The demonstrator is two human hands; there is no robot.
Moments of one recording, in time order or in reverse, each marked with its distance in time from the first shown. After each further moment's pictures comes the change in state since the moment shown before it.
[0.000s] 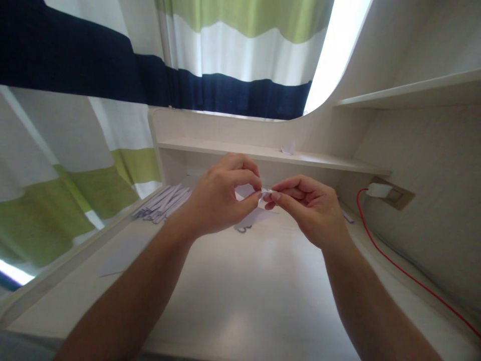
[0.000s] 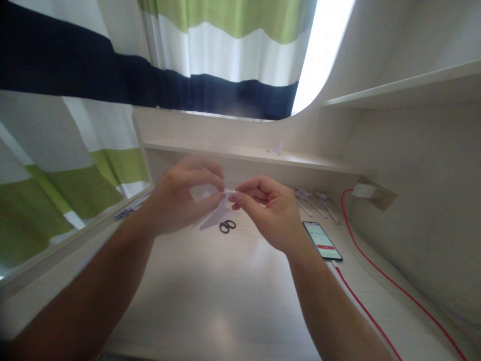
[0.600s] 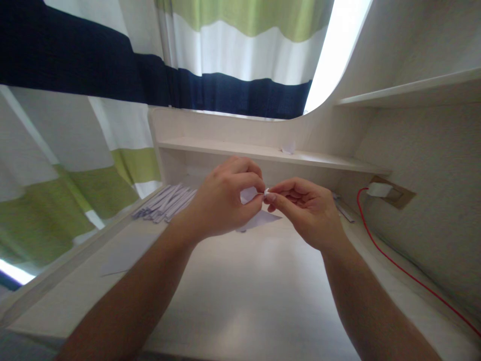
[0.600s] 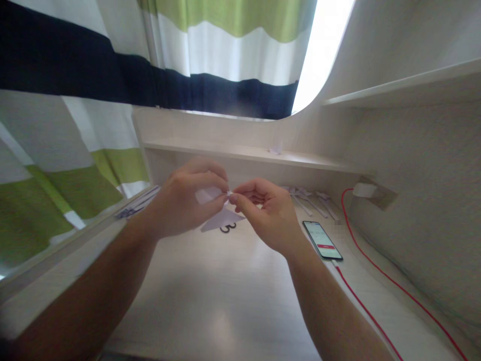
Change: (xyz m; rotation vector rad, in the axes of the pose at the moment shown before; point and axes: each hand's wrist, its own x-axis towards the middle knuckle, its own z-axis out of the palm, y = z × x) left_hand -0.001 0.003 0.005 0.048 -0.029 0.029; right_hand -0.001 0.005 0.002 -0.059 -0.019 -0.011
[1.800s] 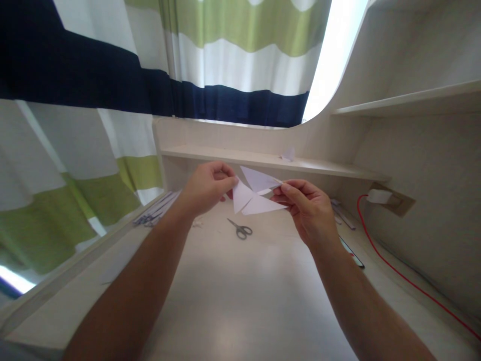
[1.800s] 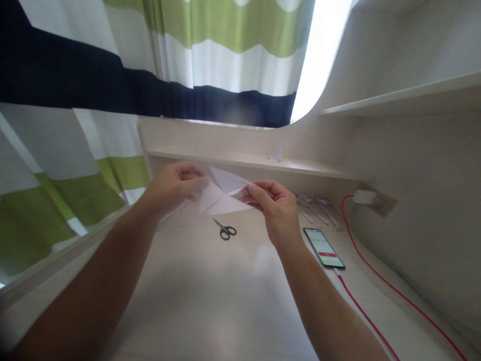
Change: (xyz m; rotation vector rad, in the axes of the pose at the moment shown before) left_hand 0.006 -0.040 -0.008 -0.493 0.068 -0.804; right_hand 0.018 0.027 -0.003 0.418 0.259 0.084
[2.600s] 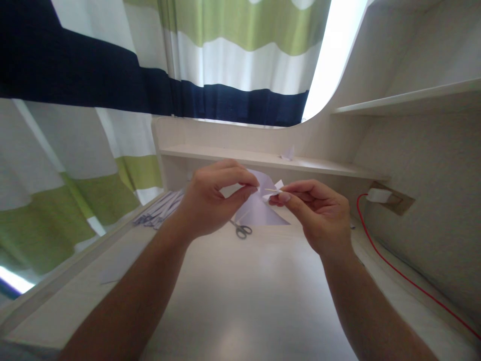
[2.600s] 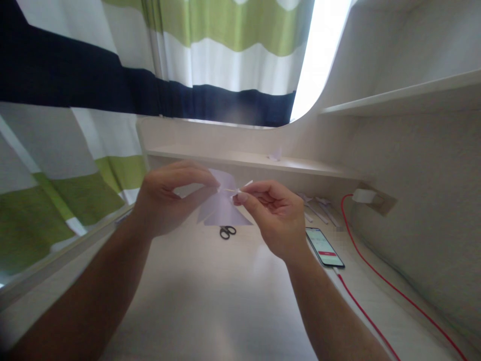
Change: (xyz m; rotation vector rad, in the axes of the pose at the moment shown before) left_hand -0.031 0.023 0.004 0.254 -0.008 0.775; right_hand -0.028 -0.034 0.014 -0.308 -0.097 -0.197
